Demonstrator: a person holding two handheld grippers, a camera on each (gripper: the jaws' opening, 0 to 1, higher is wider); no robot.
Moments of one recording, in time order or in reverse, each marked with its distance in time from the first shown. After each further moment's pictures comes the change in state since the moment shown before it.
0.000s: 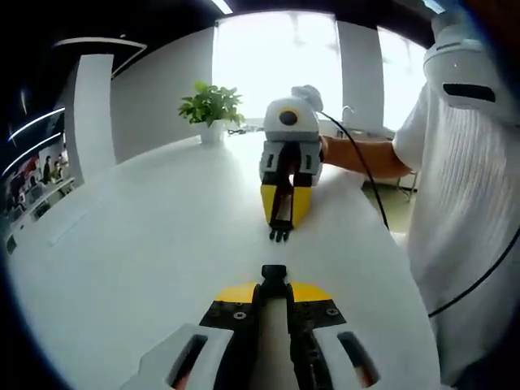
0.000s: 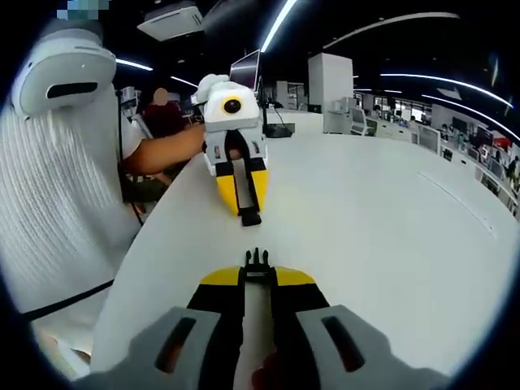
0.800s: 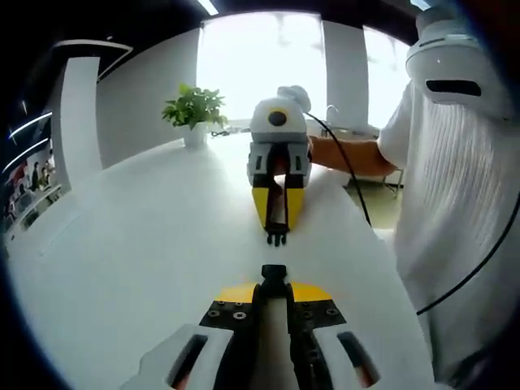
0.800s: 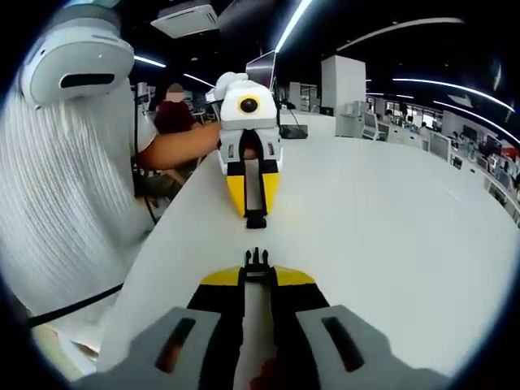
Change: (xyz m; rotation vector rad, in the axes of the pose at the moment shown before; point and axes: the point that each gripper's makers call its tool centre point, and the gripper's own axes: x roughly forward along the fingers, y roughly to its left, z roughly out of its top) left arm 0.002 -0.016 0.000 0.037 0.001 -0.072; right arm 0.001 0.018 0.001 -0.042 -0.004 0.047
